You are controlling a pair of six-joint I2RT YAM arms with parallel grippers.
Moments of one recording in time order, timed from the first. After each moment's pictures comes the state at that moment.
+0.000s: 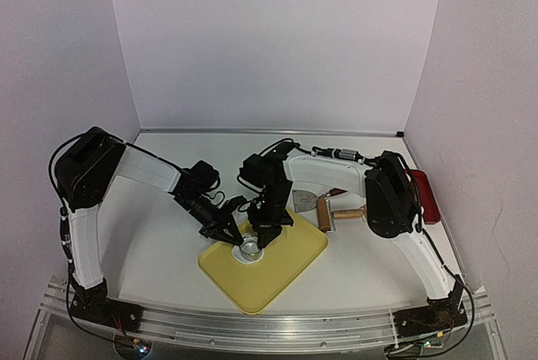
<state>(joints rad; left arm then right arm) -0.63 2.03 1.10 -0.40 0.97 -0.30 0.93 2.50 2.16 -1.27 -0.41 0.59</state>
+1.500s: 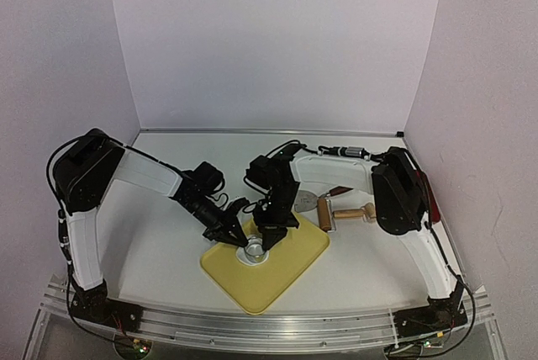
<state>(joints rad) -0.68 2.01 1.07 -0.31 0.93 -0.46 0.92 2.44 2.03 -1.21 -0.43 0.60</state>
